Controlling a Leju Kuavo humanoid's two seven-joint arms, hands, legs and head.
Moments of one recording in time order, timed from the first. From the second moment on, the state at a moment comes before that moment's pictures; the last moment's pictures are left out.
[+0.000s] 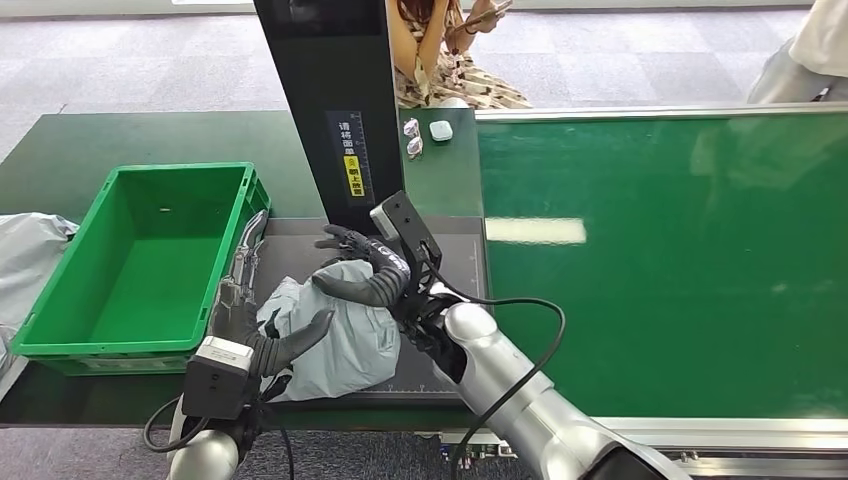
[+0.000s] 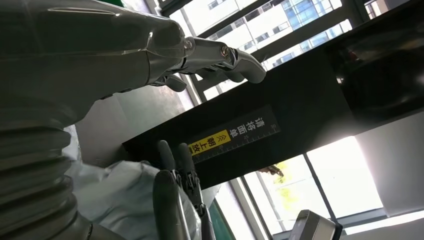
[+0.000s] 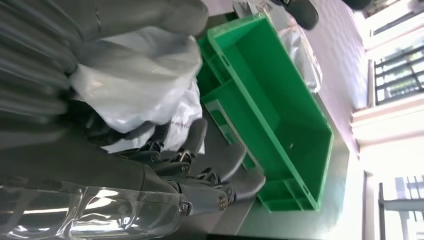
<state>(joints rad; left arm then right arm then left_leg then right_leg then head) -0.04 0.00 -0.39 -1.81 -0.32 0.30 -0.22 -0.70 0.29 0.68 -0.80 -0.54 0.05 -0.03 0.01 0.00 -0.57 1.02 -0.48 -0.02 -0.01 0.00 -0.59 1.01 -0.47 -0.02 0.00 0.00</state>
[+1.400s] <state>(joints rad) -0.01 0.22 -0.47 -1.72 -0.64 -0.17 -0.10 -0.28 0.09 0.32 -1.53 -0.44 -0.22 -0.38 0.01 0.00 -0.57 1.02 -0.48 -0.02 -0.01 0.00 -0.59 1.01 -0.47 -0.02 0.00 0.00</state>
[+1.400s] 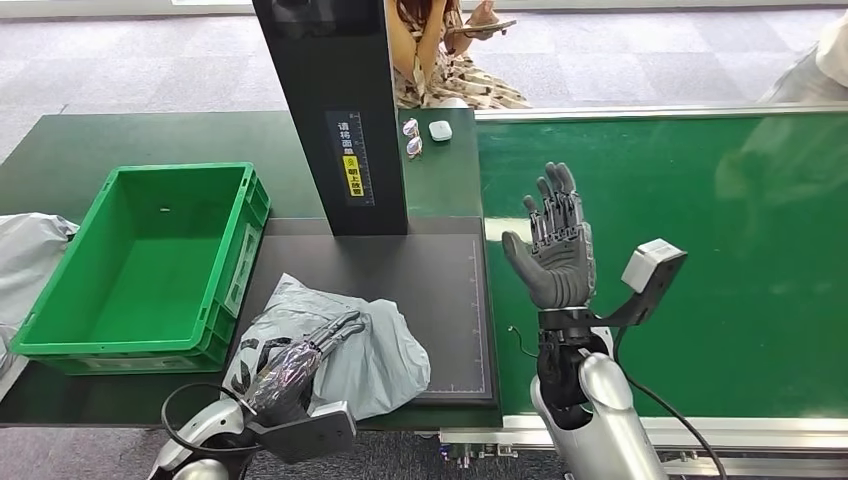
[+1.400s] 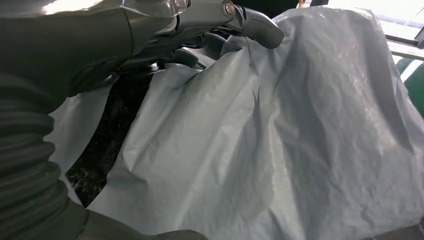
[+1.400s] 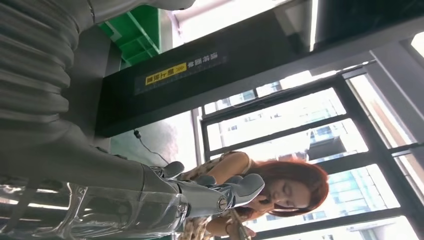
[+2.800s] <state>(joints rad) -0.28 0.24 -0.42 -1.32 -0.61 -0.25 -0.10 -0.18 0.08 0.29 -1.67 -0.39 -0.18 -0.35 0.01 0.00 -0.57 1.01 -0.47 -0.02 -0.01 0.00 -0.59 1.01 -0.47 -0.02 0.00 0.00</state>
